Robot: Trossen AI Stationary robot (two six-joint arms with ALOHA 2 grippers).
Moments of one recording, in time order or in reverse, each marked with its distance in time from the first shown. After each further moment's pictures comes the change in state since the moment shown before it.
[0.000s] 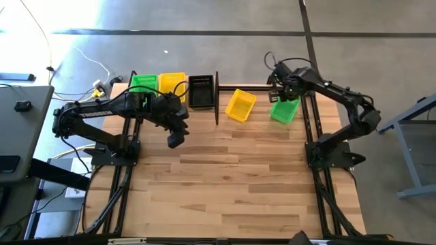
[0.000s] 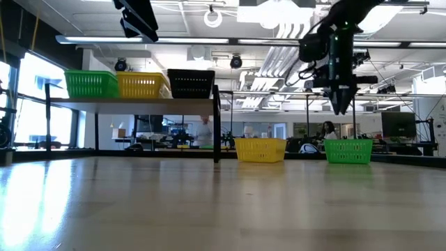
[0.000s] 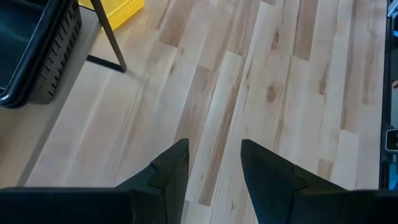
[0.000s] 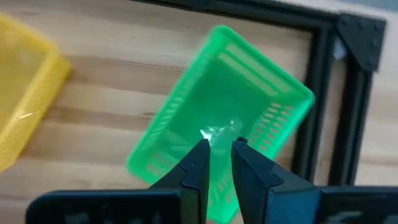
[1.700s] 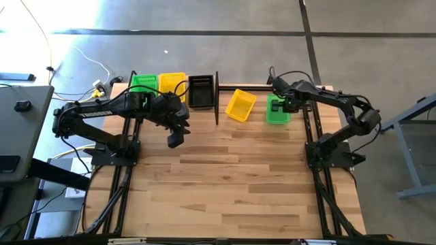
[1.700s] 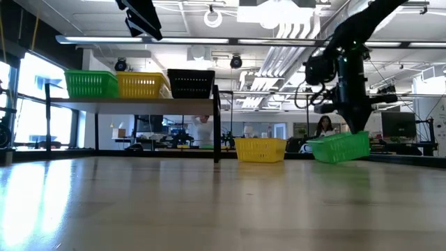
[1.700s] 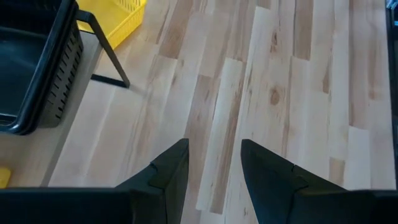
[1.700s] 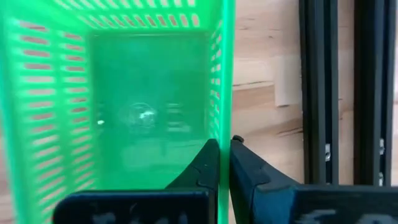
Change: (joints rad) left arm 0.000 0.000 0.000 0.029 -0.012 0.087; right arm 0.015 0.002 -0.263 0.137 0.030 0.245
